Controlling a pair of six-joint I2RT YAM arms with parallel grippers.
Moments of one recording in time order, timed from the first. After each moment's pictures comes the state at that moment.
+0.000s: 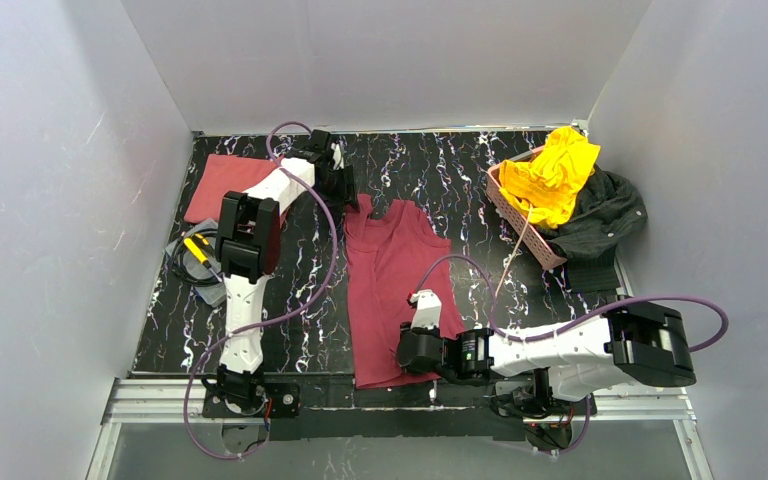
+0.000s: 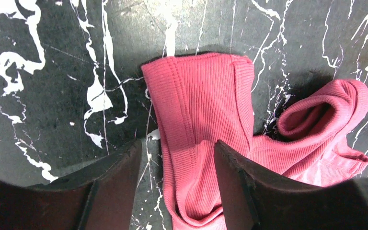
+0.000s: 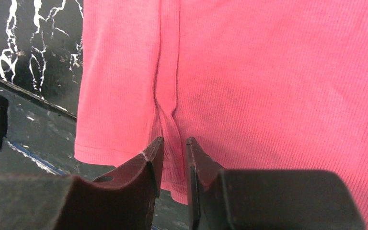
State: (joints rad) left arm -0.29 2.26 1.80 -0.69 0.22 -0.37; right arm 1.50 1.32 0.59 -0.21 0.48 1.10
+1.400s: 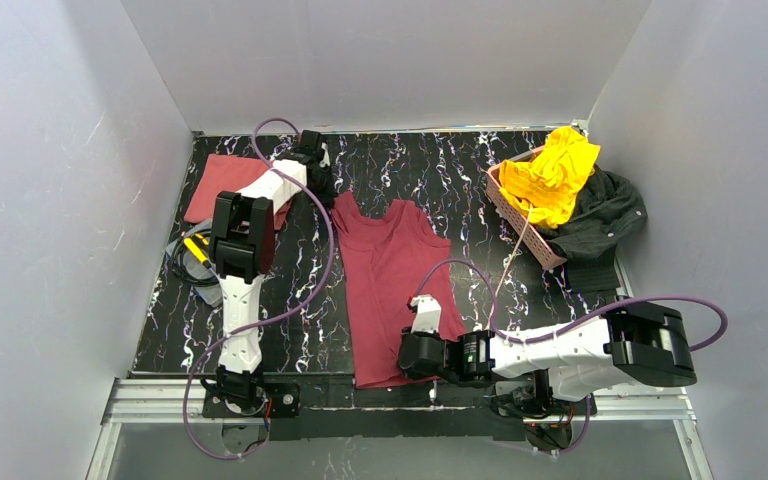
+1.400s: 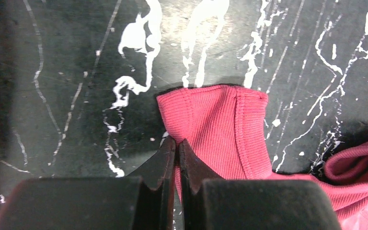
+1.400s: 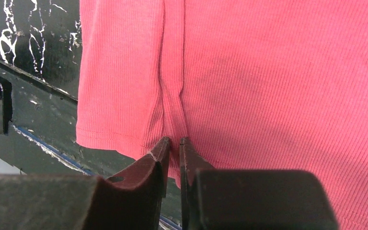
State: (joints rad) left arm -0.25 2.25 1.76 -0.60 0.03 -0.37; right arm 1.51 1.31 0.56 -0.18 0.41 1.13
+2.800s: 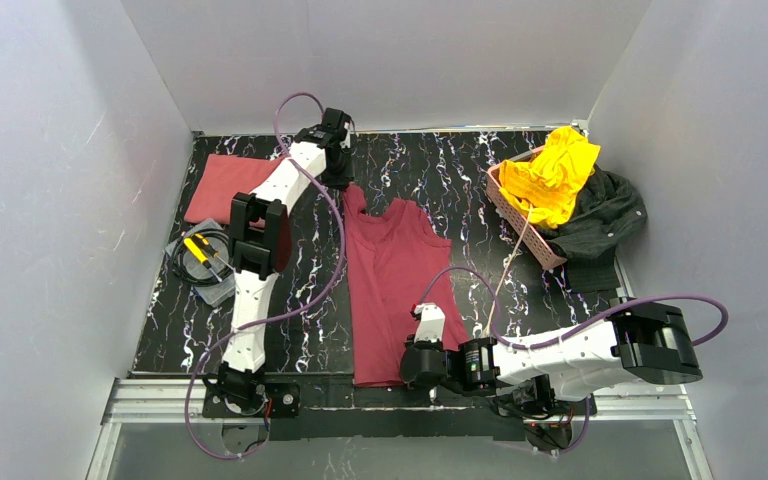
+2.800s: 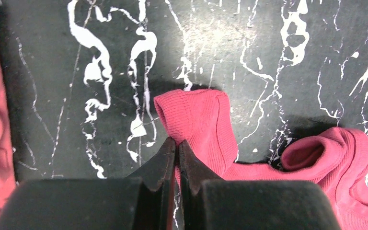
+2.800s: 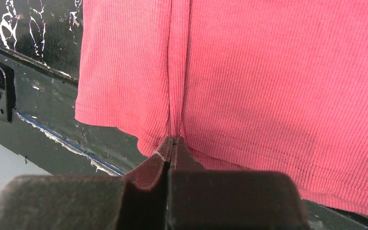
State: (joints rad) left arm -0.32 2.33 2.10 -0.83 -0.07 -0.30; right arm 1.59 1.29 0.56 -0.25 0.45 1.24
